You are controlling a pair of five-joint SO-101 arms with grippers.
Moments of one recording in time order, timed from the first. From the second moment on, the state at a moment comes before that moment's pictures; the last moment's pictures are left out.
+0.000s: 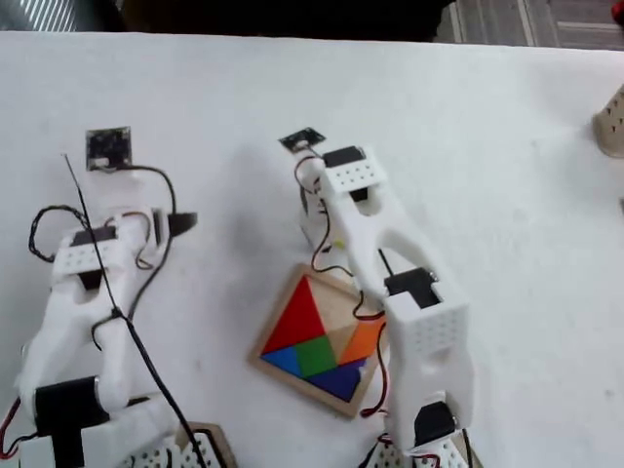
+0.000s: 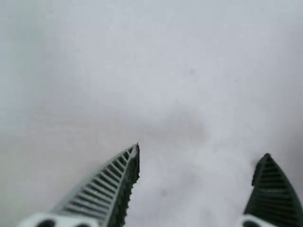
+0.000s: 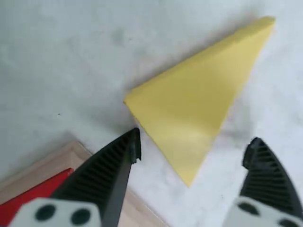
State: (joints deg) left arm -17.9 -12.4 49.1 30.7 -4.1; right arm -21.5 32.2 -9.1 75.1 13.2
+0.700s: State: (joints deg) left arm -30.4 14.0 19.3 49.9 6.7; right arm -22.4 32.3 -15.6 78.8 7.4
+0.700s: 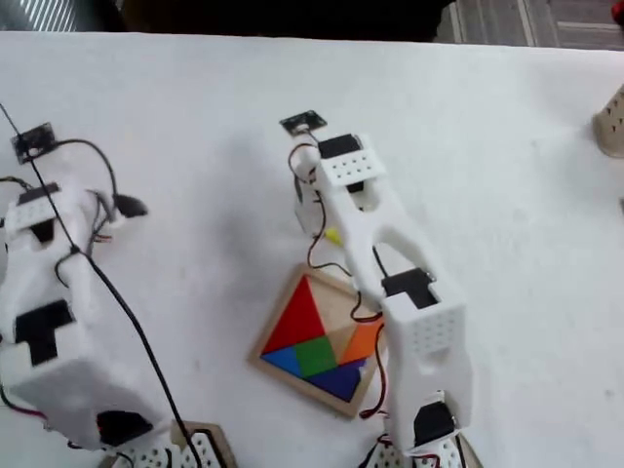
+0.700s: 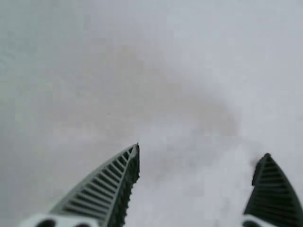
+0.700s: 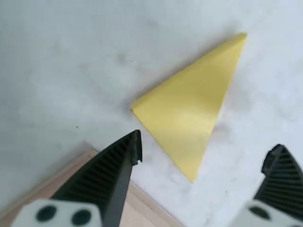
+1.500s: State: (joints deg) left arm -35.4 39.1 -15.6 74.4 12.2; right arm -24.6 37.1 -15.7 69.3 -0.3
